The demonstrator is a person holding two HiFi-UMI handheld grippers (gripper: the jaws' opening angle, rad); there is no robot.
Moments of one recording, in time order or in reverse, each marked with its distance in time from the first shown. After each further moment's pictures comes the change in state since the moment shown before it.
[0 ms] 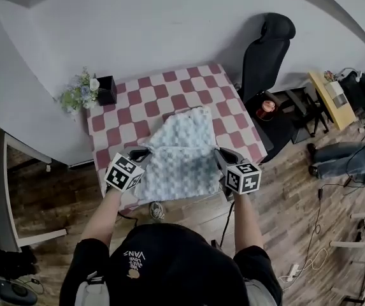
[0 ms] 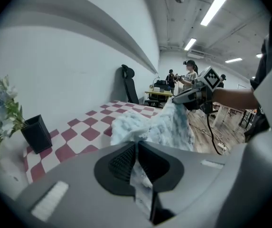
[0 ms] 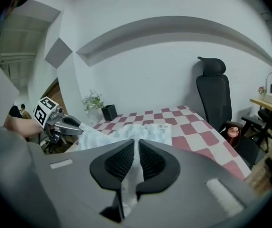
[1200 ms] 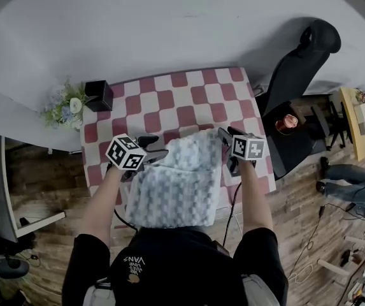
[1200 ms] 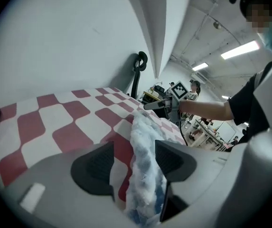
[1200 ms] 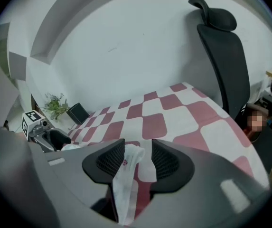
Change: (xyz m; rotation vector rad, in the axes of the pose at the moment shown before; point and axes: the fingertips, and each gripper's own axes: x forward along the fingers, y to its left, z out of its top) left arm 0.141 0.081 0.031 -0.305 0.065 -0.293; right arm 0.212 -0.149 0.038 0.184 0.248 0.036
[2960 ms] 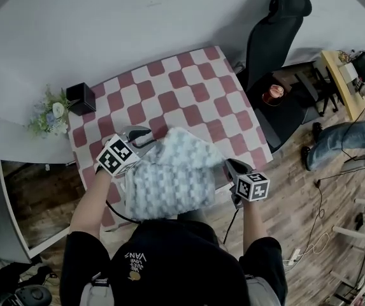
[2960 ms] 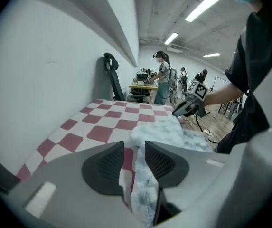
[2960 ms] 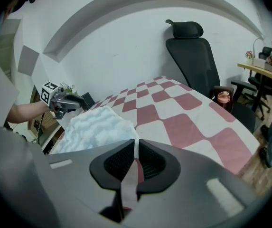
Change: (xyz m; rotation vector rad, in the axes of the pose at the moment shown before) left arm -0.009 -0.036 0.011 0.467 0.062 0.064; right arm -0.133 0.006 -0.171 0.057 -0.054 -0.072
